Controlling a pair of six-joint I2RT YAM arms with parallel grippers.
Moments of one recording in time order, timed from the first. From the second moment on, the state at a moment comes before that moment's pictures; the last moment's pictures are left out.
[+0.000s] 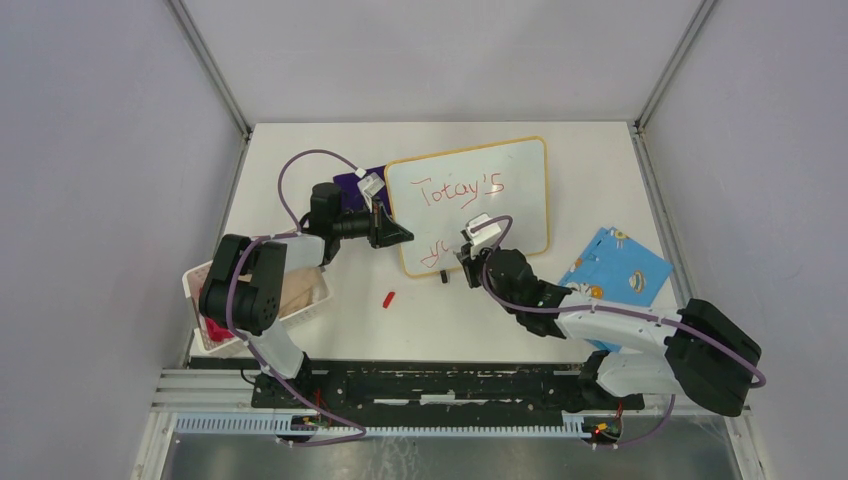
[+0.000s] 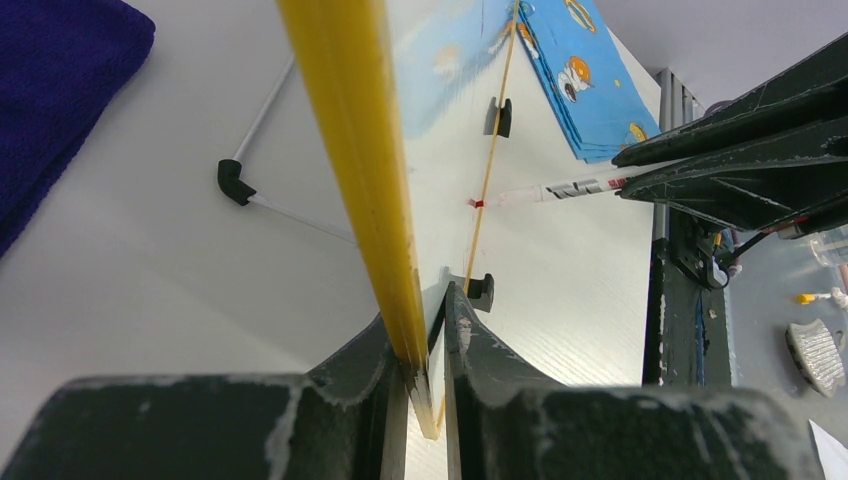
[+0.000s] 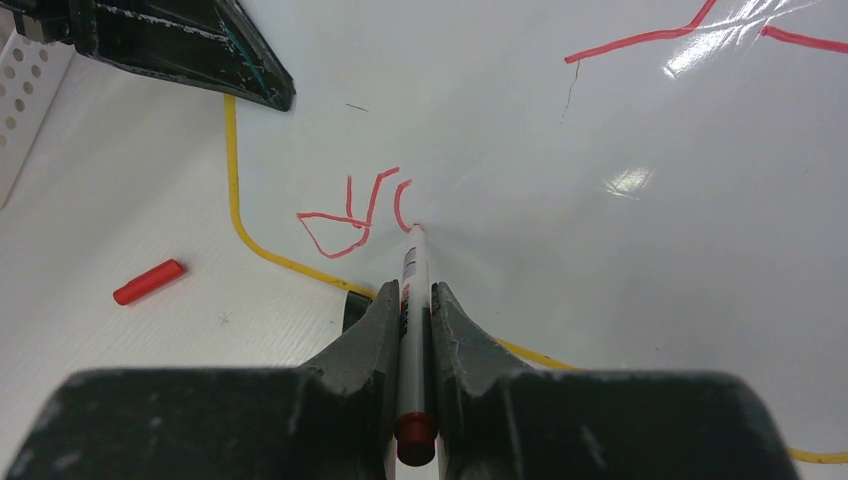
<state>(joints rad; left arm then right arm) -0.22 1.70 0.74 0.52 1.03 -0.17 0.95 1.24 0.53 0.38 0.40 0.11</state>
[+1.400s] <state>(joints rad) -0.23 1.70 0.75 0.51 1.02 -0.17 0.92 1.17 0.53 0.39 0.37 0.10</state>
